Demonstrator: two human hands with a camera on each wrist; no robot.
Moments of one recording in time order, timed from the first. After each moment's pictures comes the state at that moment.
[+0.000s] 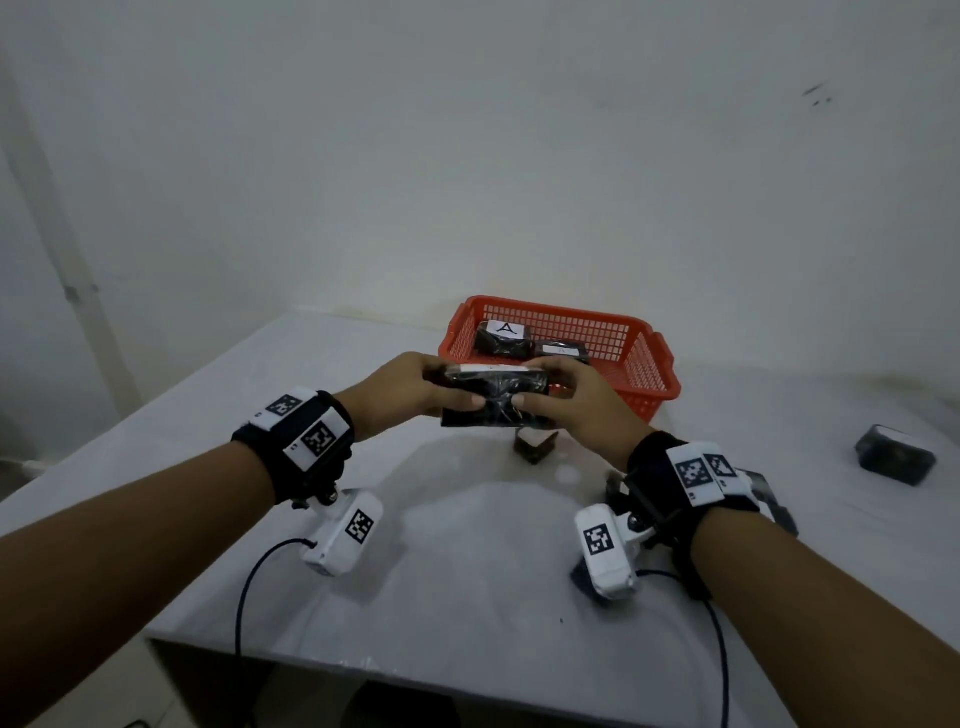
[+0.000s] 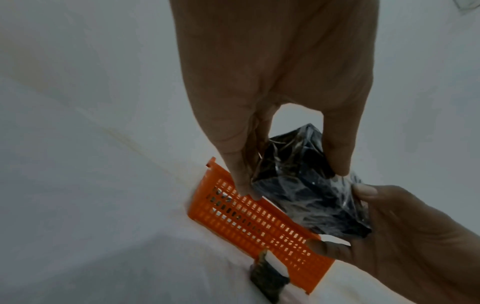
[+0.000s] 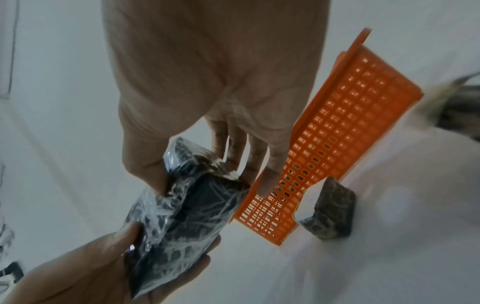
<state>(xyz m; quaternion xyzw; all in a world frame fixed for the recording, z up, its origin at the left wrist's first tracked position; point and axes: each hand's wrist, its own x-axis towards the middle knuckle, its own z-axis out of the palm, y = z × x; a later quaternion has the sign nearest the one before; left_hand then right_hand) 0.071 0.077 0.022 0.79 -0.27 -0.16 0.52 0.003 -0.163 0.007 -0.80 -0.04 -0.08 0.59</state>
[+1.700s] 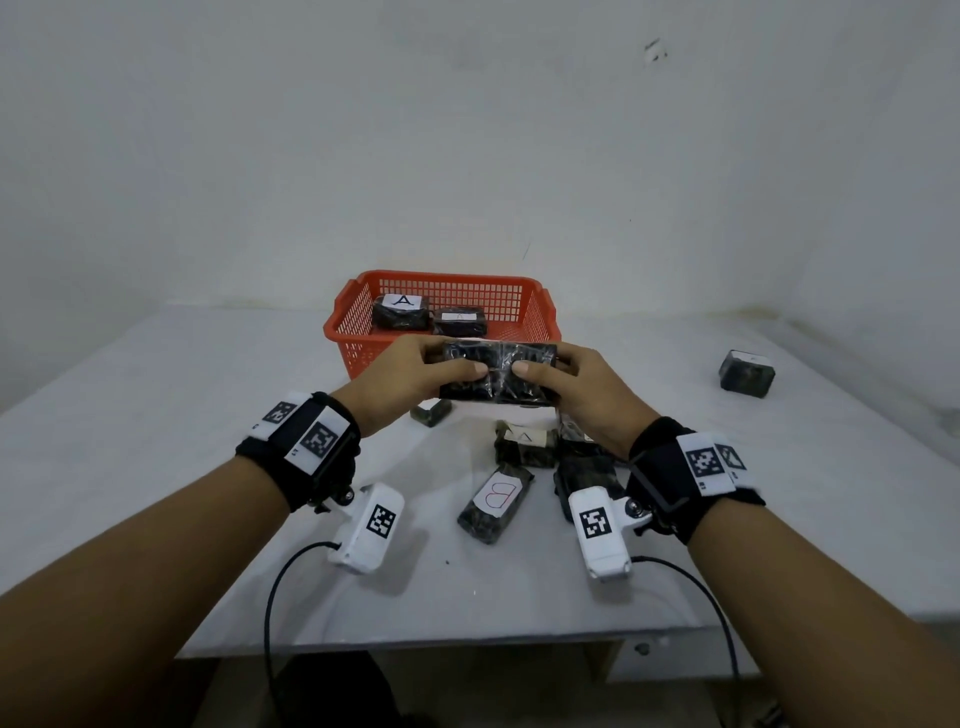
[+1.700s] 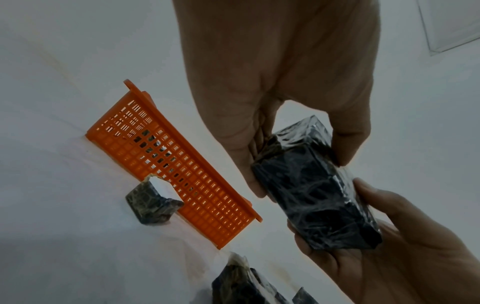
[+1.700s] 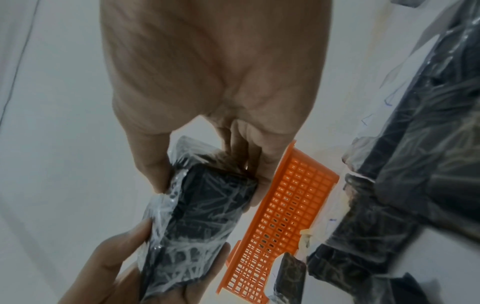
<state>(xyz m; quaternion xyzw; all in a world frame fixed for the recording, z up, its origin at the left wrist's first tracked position) 0.013 -0.037 0.014 0.69 -0.37 -0.18 0.60 -0.090 -0.248 0.004 -0.75 -0.01 -0.13 0.65</state>
